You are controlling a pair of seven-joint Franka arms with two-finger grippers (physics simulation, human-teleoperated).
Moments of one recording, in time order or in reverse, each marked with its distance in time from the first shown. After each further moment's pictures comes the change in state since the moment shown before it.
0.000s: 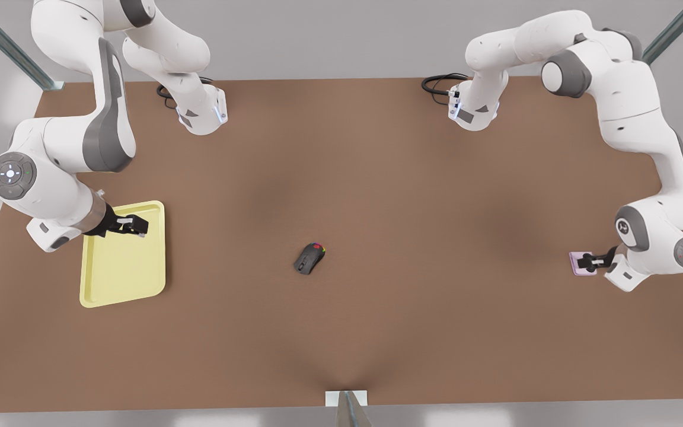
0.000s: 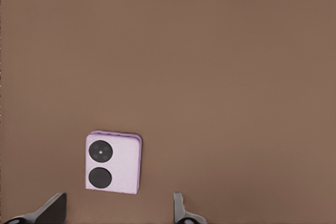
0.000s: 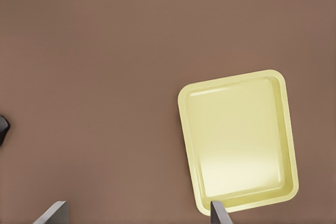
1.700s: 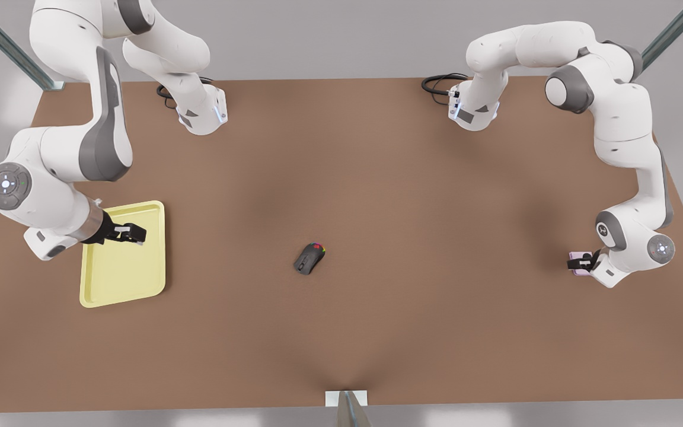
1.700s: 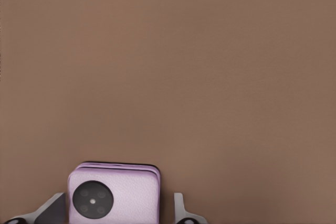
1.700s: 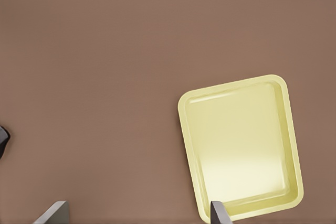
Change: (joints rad) left arm 0.044 0.095 0.000 -0.117 -0.012 0.270 0.073; right arm -0.010 0.048 -0.002 0.045 0.007 0.008 0.008
